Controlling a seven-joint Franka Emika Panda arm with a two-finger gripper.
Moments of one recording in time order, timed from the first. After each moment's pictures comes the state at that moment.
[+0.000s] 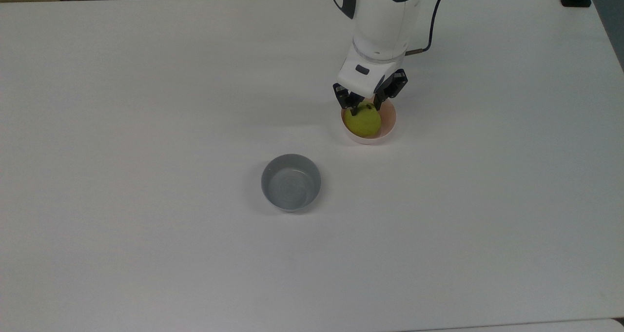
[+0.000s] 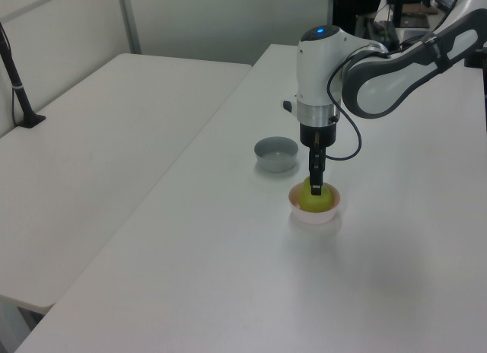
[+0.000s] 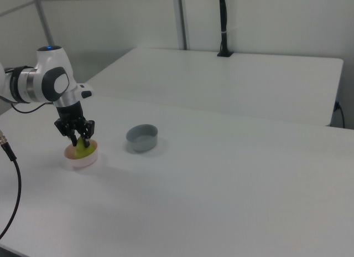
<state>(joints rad) 0.37 0.31 -0.01 -1.82 0.01 2.13 0.08</state>
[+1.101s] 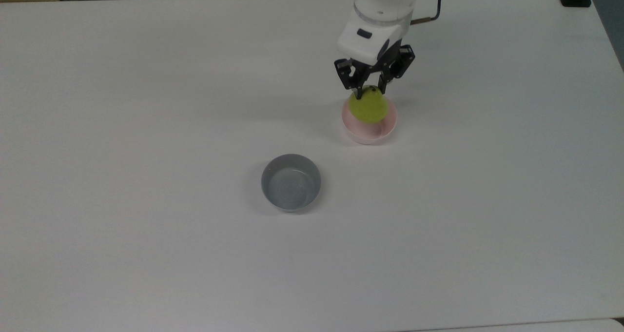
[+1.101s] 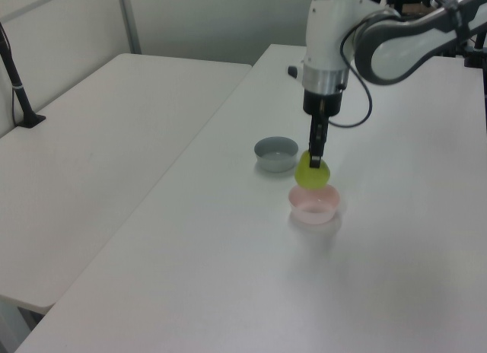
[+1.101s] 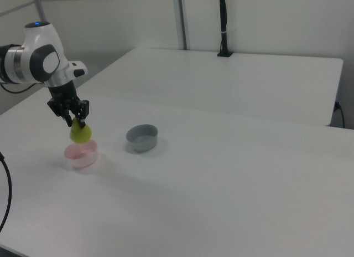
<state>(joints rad) 0.36 0.19 -0.01 -1.81 0.01 2.08 0.09</state>
